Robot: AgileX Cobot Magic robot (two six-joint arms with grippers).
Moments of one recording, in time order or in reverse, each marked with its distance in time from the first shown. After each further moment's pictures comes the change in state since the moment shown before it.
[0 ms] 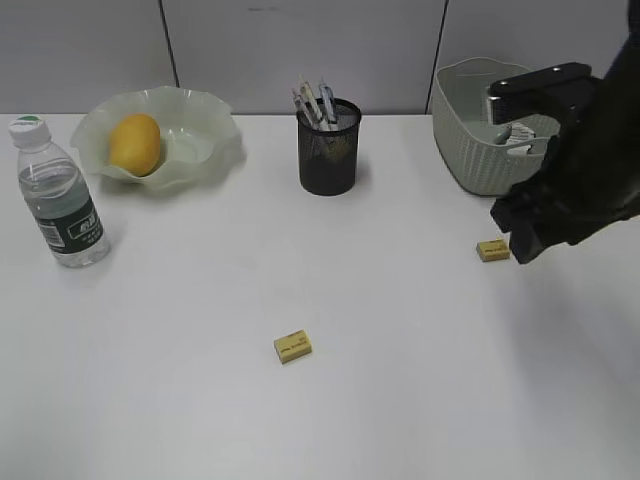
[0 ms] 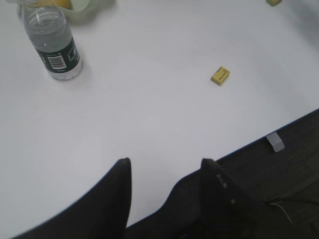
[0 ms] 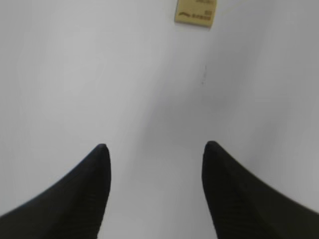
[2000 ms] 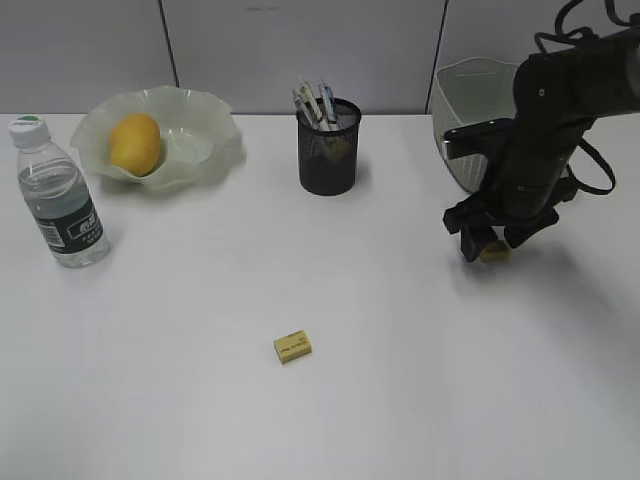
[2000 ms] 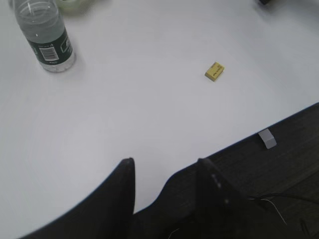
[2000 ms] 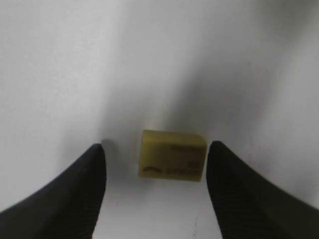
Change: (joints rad) left arm 0.000 0.000 0.000 -0.026 0.017 -0.015; right arm -0.099 0.479 -0.274 0.020 -0.167 -0.067
